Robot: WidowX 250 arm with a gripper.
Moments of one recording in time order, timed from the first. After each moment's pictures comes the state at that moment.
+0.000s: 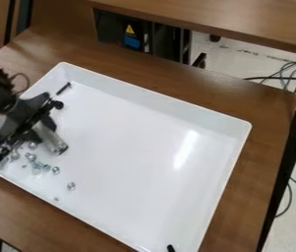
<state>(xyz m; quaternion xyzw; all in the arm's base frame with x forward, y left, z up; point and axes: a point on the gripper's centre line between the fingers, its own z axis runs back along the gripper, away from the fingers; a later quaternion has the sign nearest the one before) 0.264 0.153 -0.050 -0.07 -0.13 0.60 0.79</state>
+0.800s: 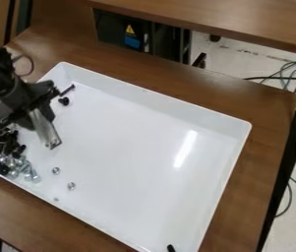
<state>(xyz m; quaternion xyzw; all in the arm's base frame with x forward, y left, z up) 0.299 0.117 0.006 -0.06 -0.21 0.45 0.87</state>
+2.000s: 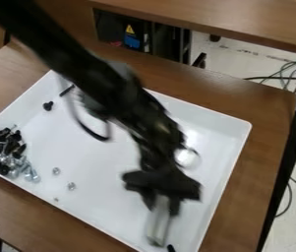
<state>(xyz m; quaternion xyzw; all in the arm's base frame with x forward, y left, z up) 0.263 -0.138 -0.045 -0.06 -0.05 0.07 0.99</state>
